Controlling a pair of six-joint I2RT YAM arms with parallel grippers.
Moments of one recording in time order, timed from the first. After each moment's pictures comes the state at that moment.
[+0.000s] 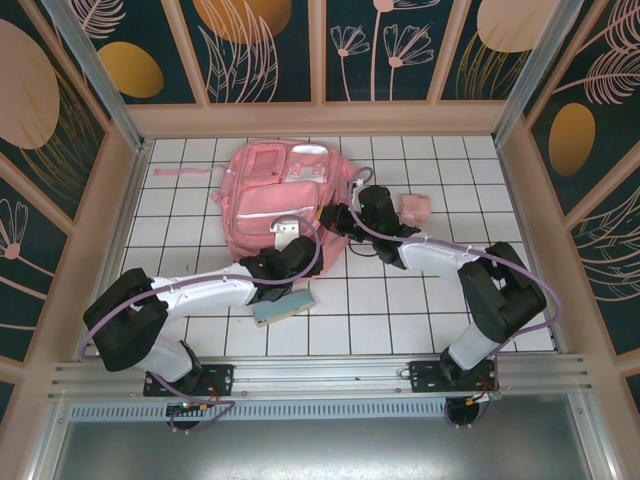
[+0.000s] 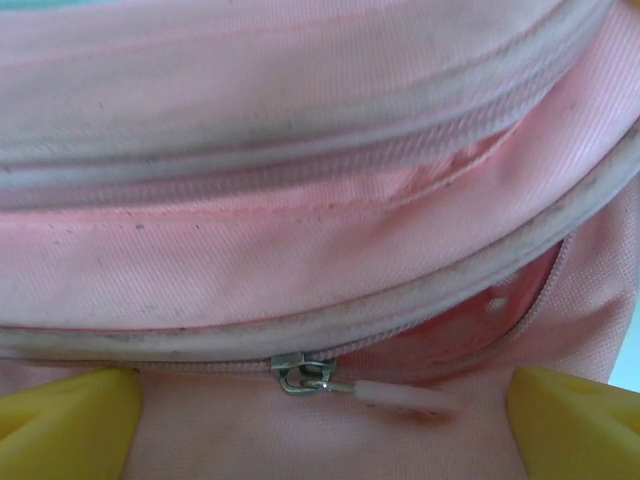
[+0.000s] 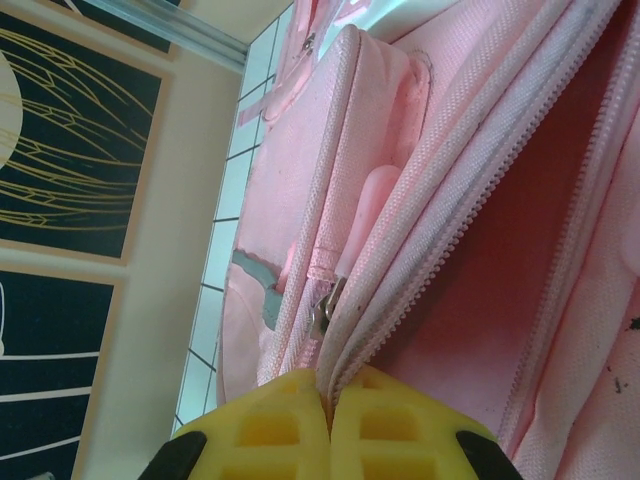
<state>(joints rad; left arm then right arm) -0.95 1.52 0.83 -0.22 -0.53 -0.80 0.62 1.61 0.86 0.33 -0.34 0.91</state>
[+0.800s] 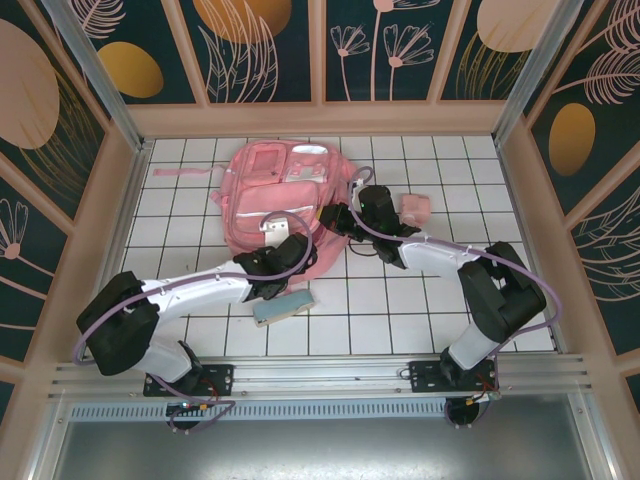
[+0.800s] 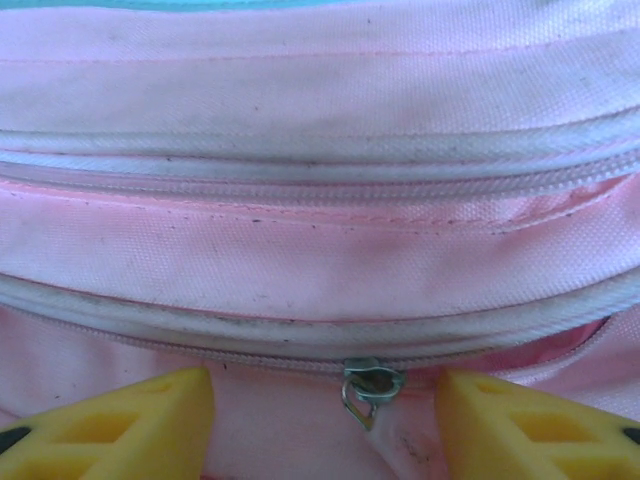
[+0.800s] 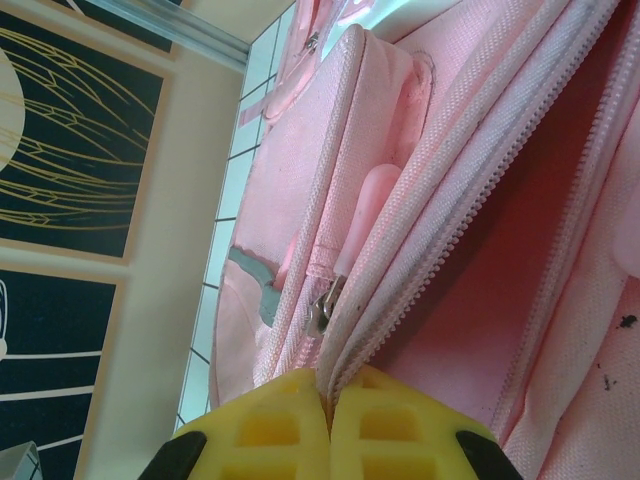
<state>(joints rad) -0.92 1.48 0.85 -0.33 -0.56 -0.89 0.62 1.61 0.86 0.33 -0.34 0.91</state>
